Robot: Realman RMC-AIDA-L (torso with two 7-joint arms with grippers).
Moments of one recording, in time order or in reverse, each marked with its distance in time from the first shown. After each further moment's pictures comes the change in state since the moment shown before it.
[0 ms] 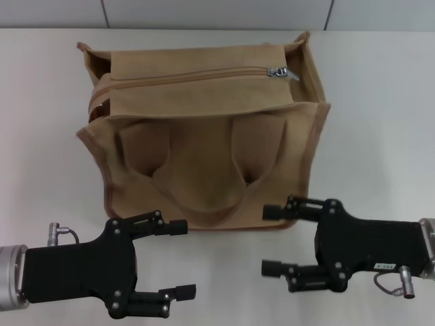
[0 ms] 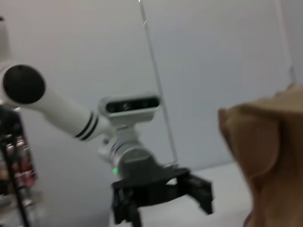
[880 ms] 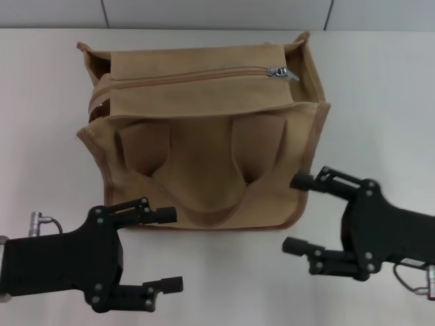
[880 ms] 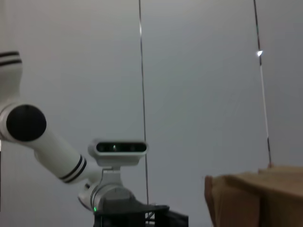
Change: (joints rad) left arm -0.004 0.026 -0.011 0.008 -0.051 0.089 -0.002; right arm -0.055 0.002 0.199 0.023 -0.021 -0.135 -0.204
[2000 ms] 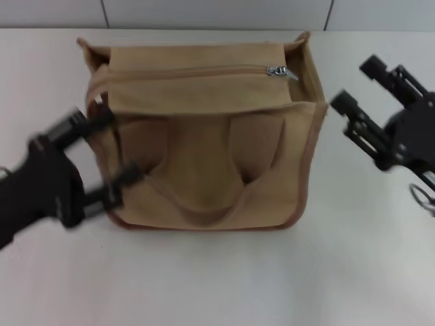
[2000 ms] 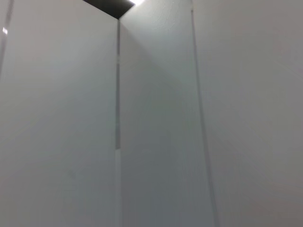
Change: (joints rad) left arm 0.001 -0.017 -0.301 -0.089 -0.064 0.019 0.013; right arm -0.009 -0.006 0.182 0.174 0.273 0.056 -0.121
